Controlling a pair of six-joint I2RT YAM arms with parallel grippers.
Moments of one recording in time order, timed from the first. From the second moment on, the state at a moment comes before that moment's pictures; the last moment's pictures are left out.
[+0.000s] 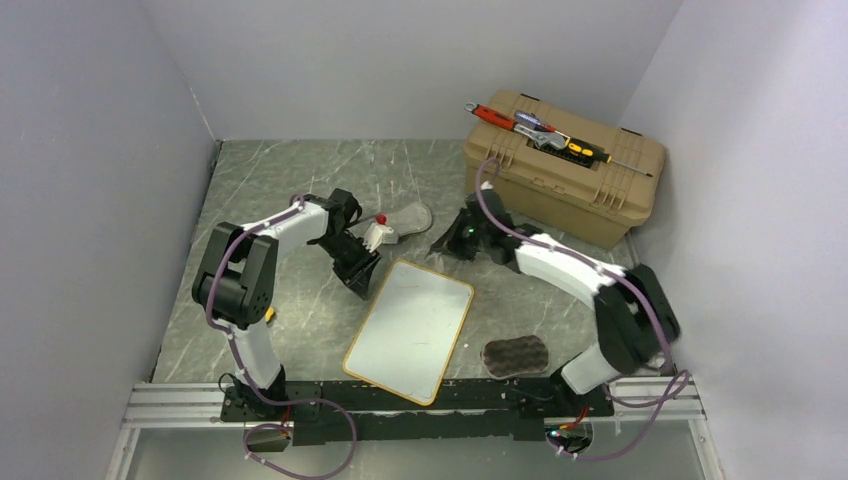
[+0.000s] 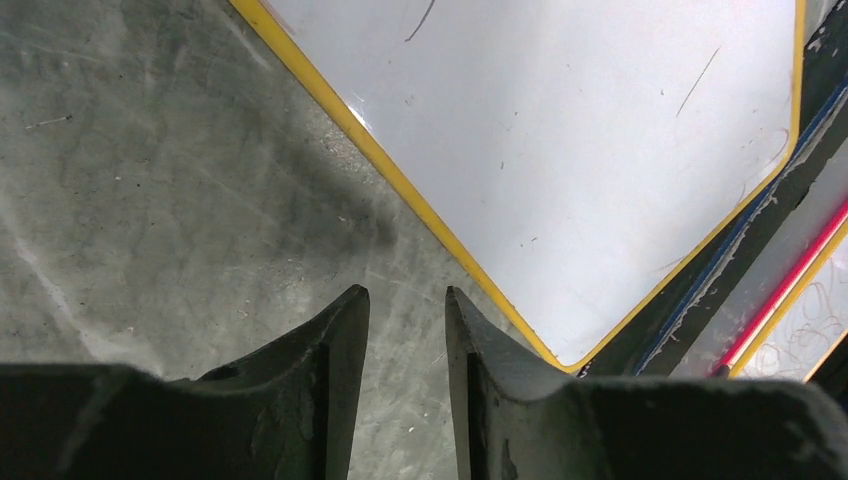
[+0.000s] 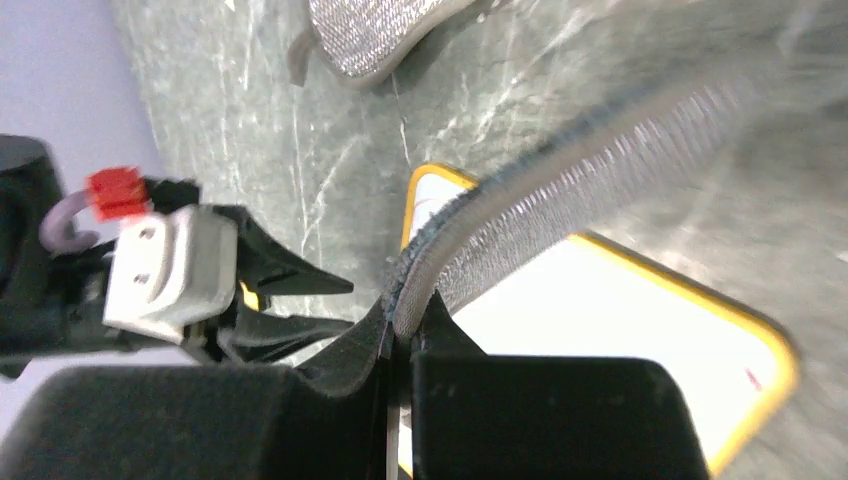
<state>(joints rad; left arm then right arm) -0.38 1.82 1.19 -0.90 0.57 0.56 0.59 1.59 0.97 -0.14 -0.16 1.03</state>
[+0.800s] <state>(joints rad) -0.46 1.90 1.20 -0.85 0.55 0.53 0.49 1.57 0.79 -0.38 -0.21 0.93</state>
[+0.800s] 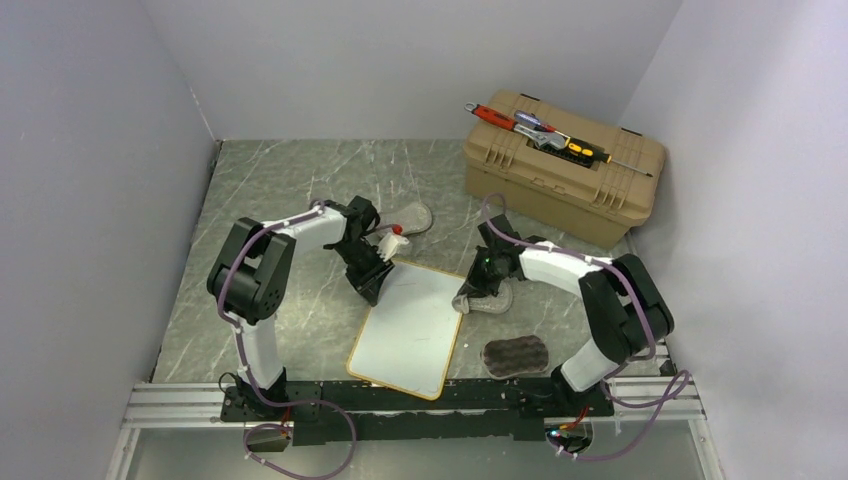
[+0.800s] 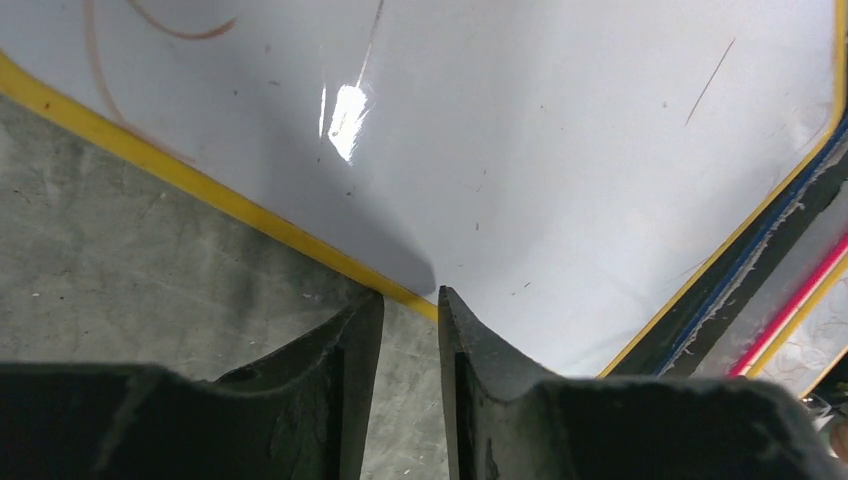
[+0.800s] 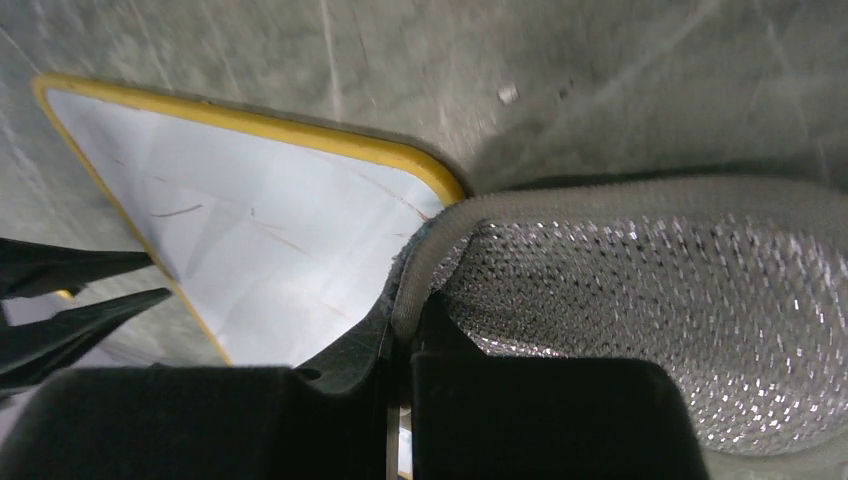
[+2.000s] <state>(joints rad) -0.54 1.88 1.18 -0.83 0.44 0.52 0.64 1.78 0.81 0.07 -0.34 1.10</state>
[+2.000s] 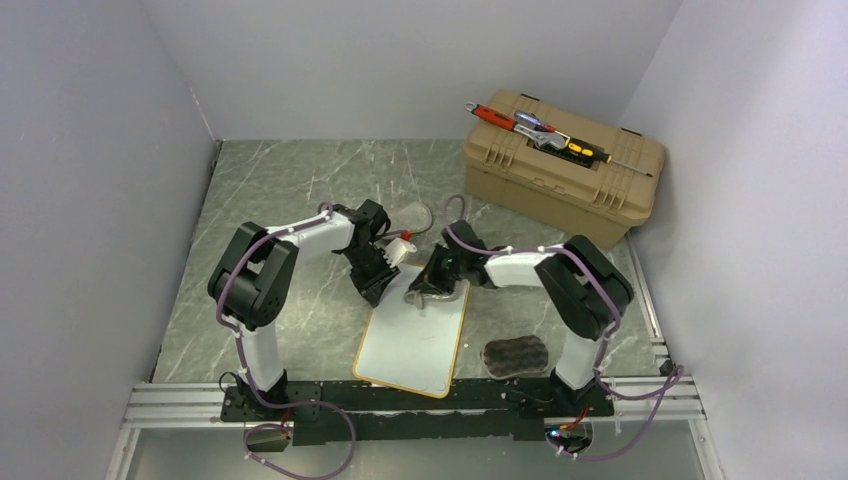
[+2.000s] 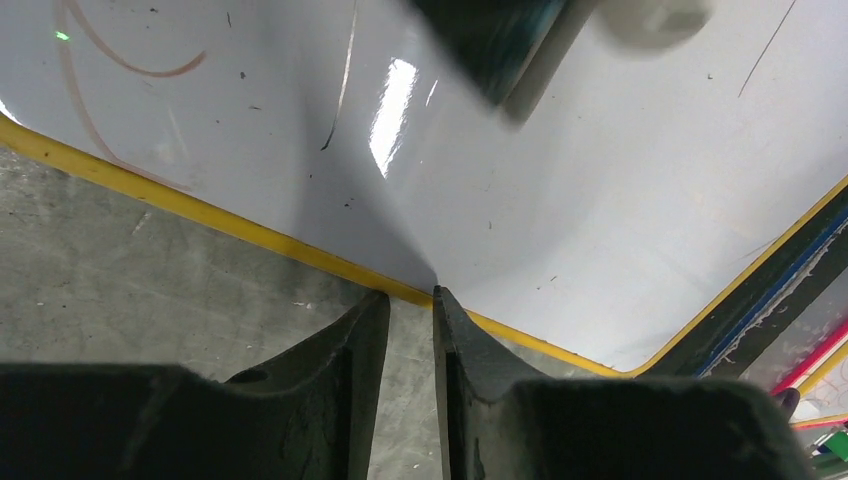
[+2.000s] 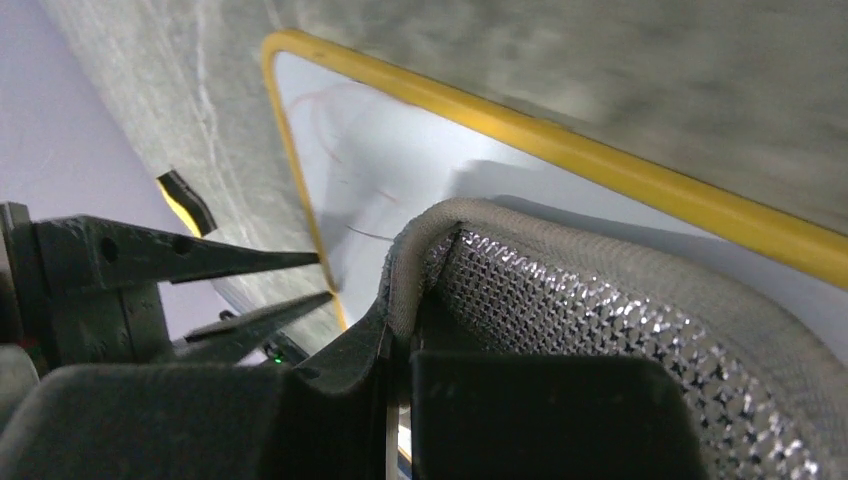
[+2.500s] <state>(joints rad) -0.52 1.87 1.17 -0.81 0.48 0.52 0.52 1.65 0.64 0.15 -0.39 1.13</state>
